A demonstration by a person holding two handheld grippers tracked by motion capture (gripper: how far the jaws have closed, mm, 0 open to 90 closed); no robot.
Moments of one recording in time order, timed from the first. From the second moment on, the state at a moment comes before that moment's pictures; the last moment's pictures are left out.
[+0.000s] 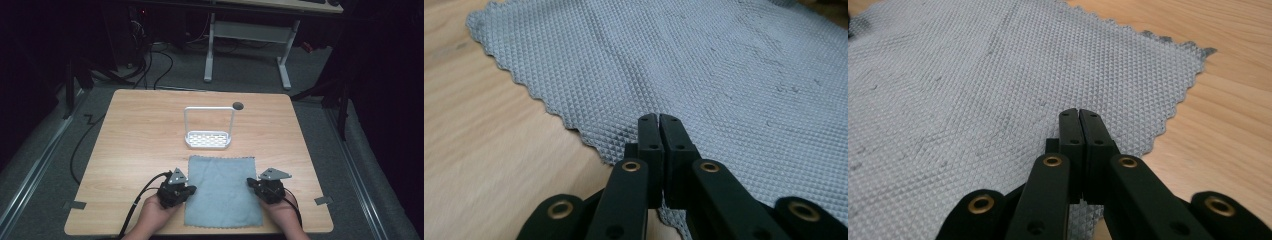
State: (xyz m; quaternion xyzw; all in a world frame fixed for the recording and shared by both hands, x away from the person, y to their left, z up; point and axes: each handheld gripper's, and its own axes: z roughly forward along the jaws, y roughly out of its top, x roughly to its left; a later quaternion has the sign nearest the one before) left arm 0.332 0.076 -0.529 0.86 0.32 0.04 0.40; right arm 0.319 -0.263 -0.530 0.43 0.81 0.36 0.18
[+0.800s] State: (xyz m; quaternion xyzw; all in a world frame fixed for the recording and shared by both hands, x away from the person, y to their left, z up) left arm 0.317 0.129 -0.524 0.81 0.38 0.09 0.44; right arm 0.304 -0.241 -0.518 0.38 0.82 0.39 0.17
